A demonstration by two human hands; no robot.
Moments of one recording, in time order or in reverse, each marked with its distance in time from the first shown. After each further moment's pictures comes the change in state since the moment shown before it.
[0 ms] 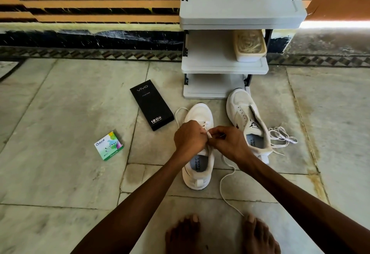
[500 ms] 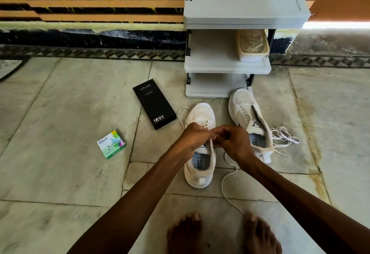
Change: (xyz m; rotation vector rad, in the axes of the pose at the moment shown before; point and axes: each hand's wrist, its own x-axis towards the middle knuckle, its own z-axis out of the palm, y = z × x) left_hand -0.003 -0.002 -0.009 -0.685 -0.359 -0.226; right_hand -0.002 0.013 0.003 0.172 0.042 -0.051
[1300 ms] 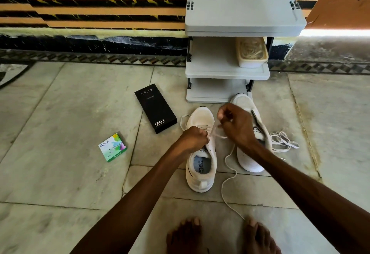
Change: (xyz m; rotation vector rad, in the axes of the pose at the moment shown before) left_hand 0.009 -0.001 -0.009 0.298 -0.030 0.096; right_hand 0.032 -0.038 -0.016 -0.154 0.196 -0.286
